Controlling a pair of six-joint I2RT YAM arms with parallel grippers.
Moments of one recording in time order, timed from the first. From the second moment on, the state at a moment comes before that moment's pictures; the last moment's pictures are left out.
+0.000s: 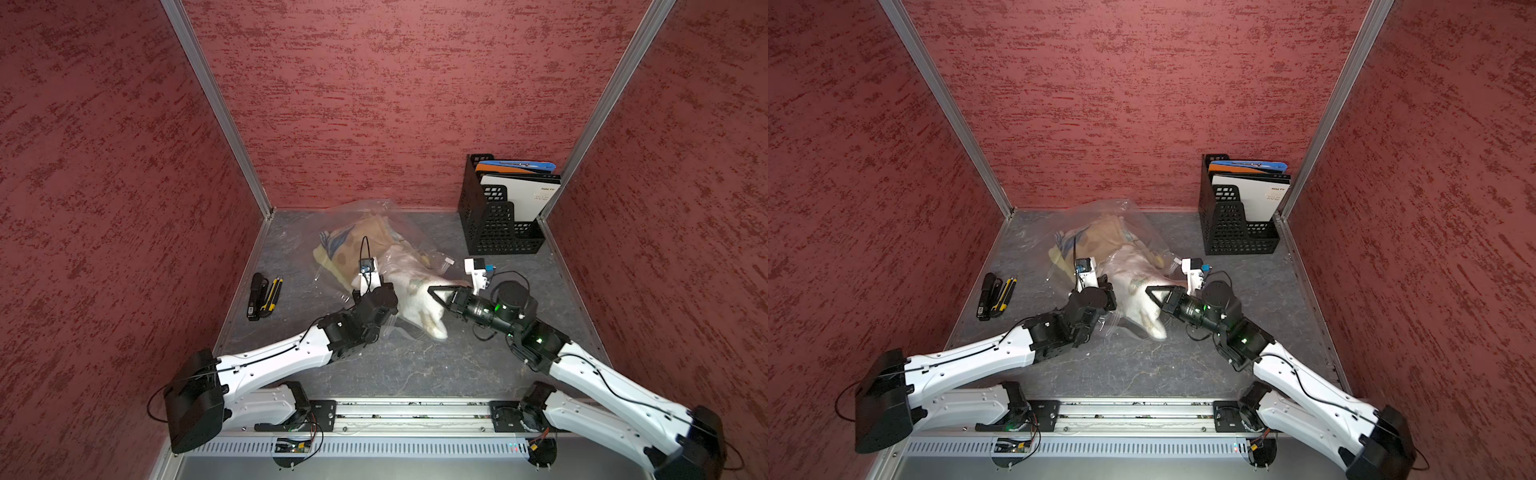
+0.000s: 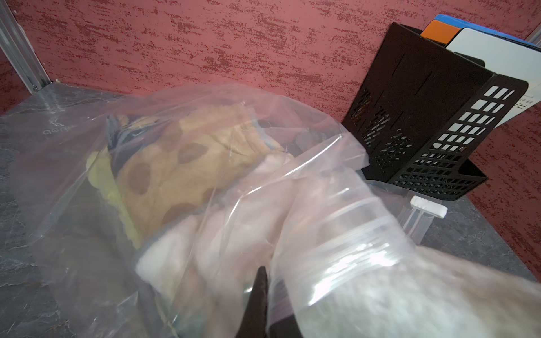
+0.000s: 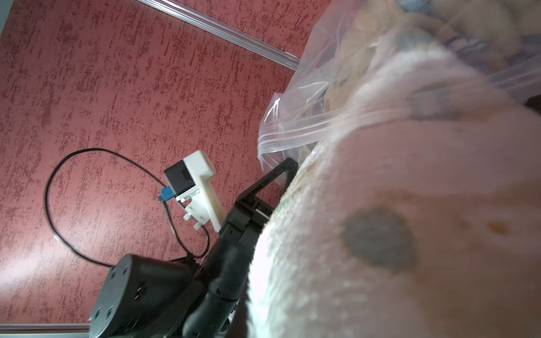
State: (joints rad) left arm -0.98 1.19 0.75 -0.04 -0.79 -0.61; right arm 0.73 0.83 0.65 0.04 -0.27 1.16
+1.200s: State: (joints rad) left arm -0.59 1.27 0.53 0.06 -0.67 -0.78; right arm 0.29 0.85 1.03 -0.47 -0.23 1.07
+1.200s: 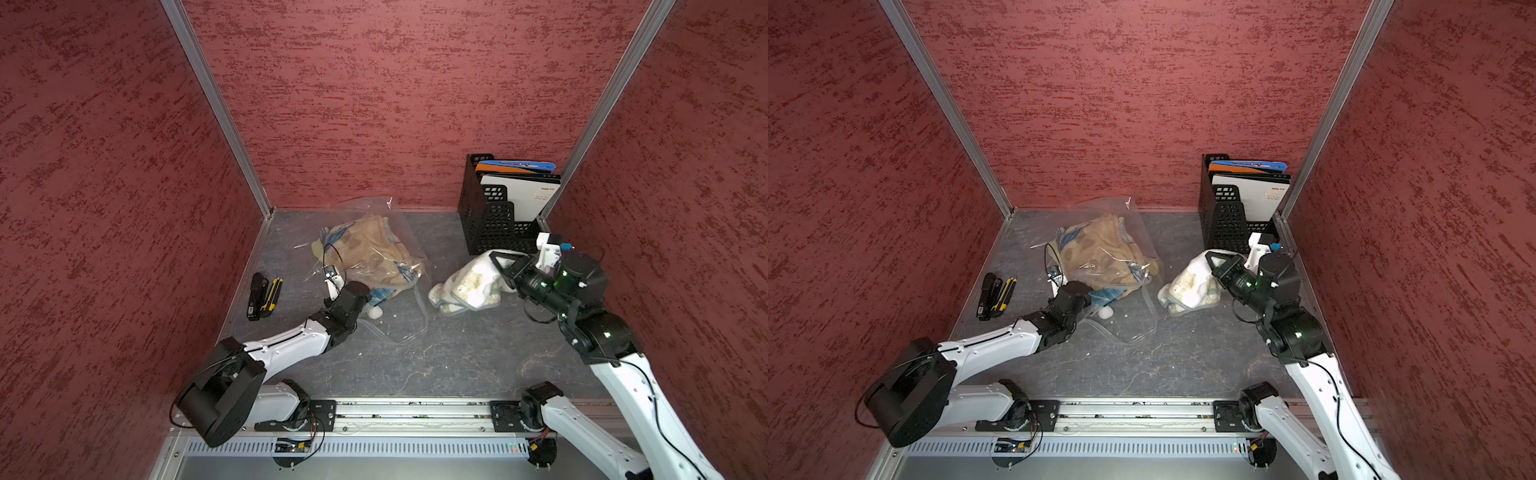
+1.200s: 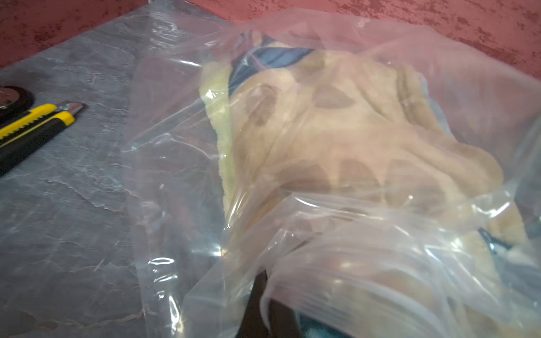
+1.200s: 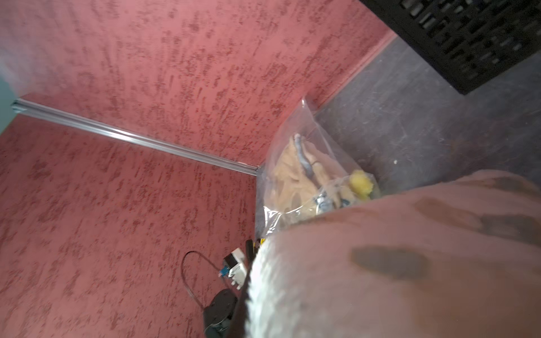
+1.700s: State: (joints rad) left arm -0.36 1.16 0.65 -0.09 -0.57 -0.72; right arm 0.24 1.53 1.56 -0.30 -0.24 1.05
